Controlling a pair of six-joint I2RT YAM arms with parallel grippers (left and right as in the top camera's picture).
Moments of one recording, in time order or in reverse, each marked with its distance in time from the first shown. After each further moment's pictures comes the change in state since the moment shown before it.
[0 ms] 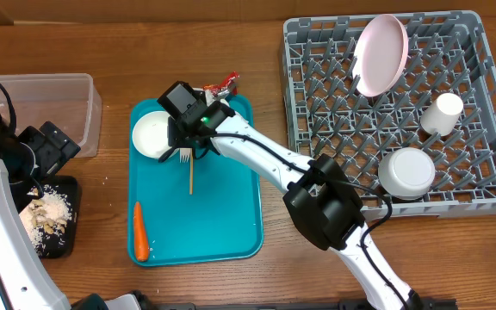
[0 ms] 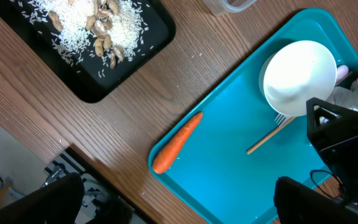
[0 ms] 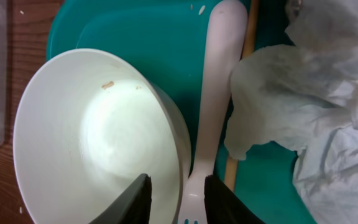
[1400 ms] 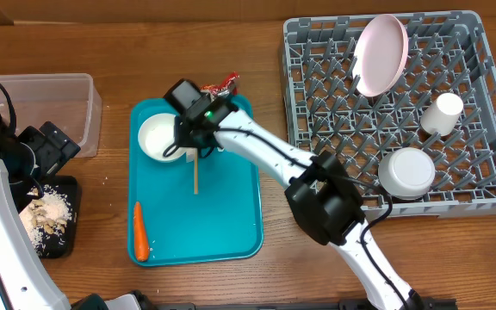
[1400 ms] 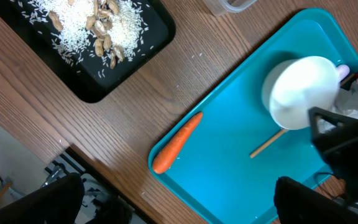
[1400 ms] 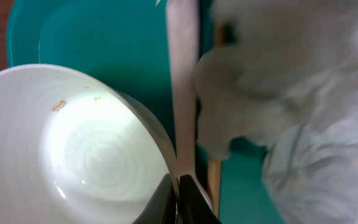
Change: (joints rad) left arm 0.000 0.000 0.000 0.000 0.000 0.000; right arm -0.043 0.021 0.037 -0.087 -0.051 -0.001
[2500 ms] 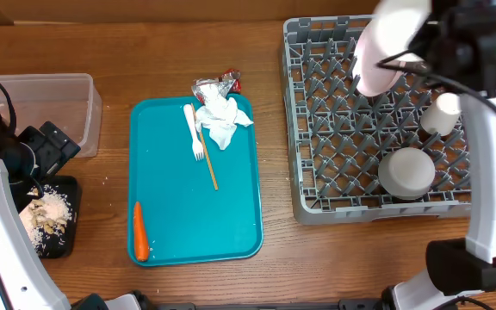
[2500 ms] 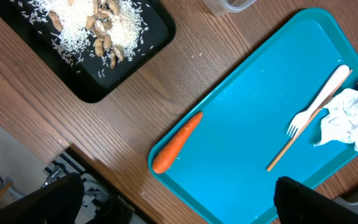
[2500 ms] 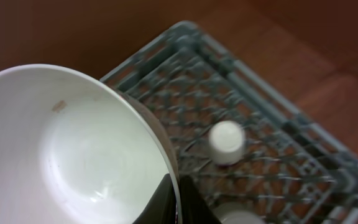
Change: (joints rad) left arm 0.000 0.000 0.000 0.000 0.000 0.000; right arm -0.710 -0.693 0.110 -0.602 0.575 -0.137
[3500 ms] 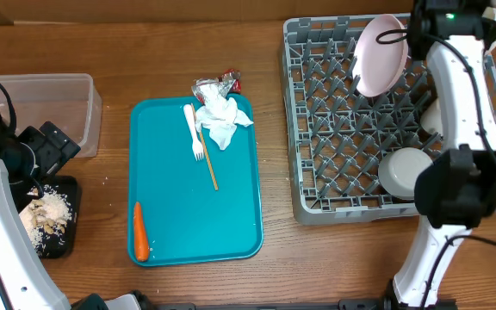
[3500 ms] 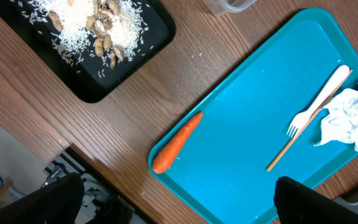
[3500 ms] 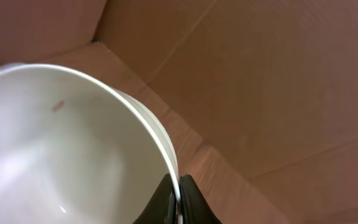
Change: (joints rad) left arm 0.000 0.000 0.000 0.000 0.000 0.000; right arm -0.122 0.413 -0.086 0.436 0.623 -0.339
